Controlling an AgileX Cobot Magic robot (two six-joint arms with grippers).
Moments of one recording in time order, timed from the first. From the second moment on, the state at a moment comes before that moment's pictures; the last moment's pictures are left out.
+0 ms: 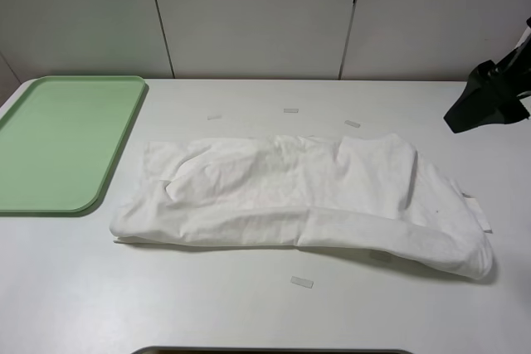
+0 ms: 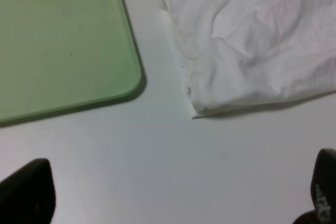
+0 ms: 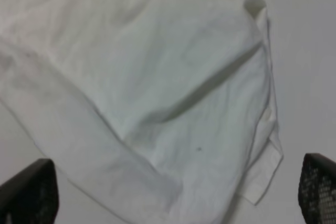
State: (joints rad) left arm -0.28 0.01 -0.51 0.07 1.07 -0.07; right arm 0.14 1.21 -1.00 0.16 0.98 -0.39
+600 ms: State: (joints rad) left arm 0.10 0.01 -0.51 0.07 1.07 -0.07; right arm 0.14 1.35 -0.96 -0.06 0.85 0.04
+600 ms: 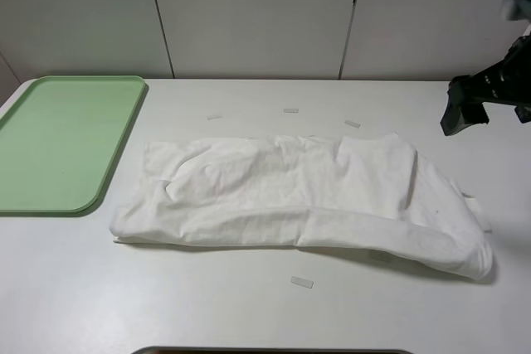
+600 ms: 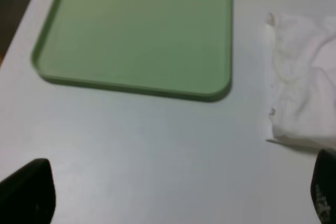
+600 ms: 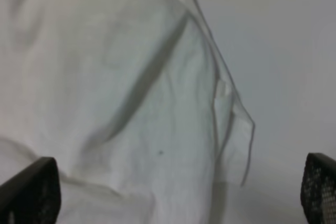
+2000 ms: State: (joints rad) left arm 0.14 -0.01 -0.51 0.07 1.07 -0.07; right arm -0.05 1.97 -0.97 0.00 0.63 -0.12
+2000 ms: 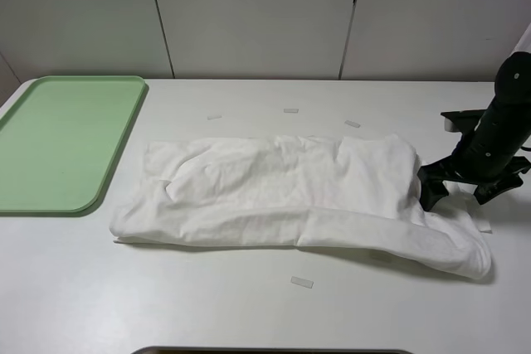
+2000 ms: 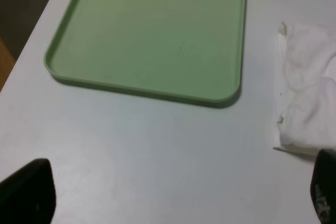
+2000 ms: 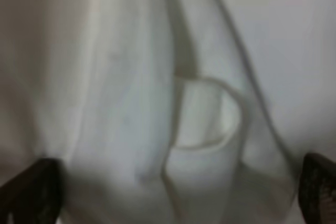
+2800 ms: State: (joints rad) left arm 0.14 -0.01 -0.51 0.07 1.07 -0.07; right arm -0.05 2.03 -0.99 0.13 0.64 -0.22
